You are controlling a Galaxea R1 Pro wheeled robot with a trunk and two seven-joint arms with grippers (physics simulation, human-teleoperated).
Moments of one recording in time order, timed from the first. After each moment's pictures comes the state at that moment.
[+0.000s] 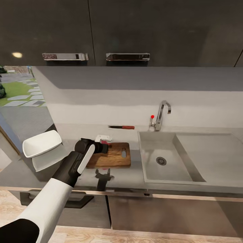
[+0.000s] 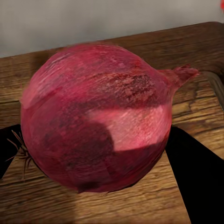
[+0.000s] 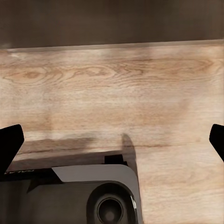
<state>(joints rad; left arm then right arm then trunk) -0.88 -0.05 -0.30 -1.14 0.30 1.00 0.13 -0.09 -0.01 -0.37 -0.11 0.25 -0.58 0.05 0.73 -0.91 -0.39</state>
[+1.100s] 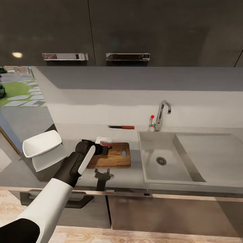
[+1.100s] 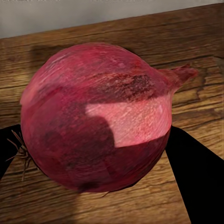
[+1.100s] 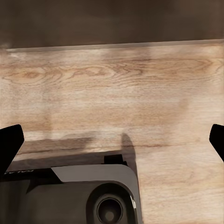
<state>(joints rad) -0.88 -0.05 -0.30 -1.10 0.30 0.99 0.13 -0.09 -0.01 -0.37 -0.11 0.25 -0.58 0.05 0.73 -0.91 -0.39</state>
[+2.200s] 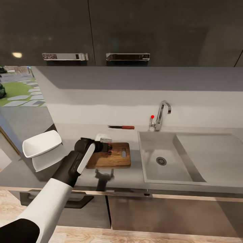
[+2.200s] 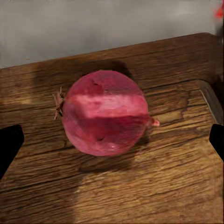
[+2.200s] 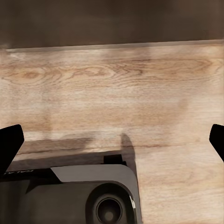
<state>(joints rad) -0.88 -0.05 -0.30 -1.16 0.30 1.00 0.13 -0.09 -0.01 -0.37 -0.11 0.25 -0.58 0.05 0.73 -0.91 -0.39</state>
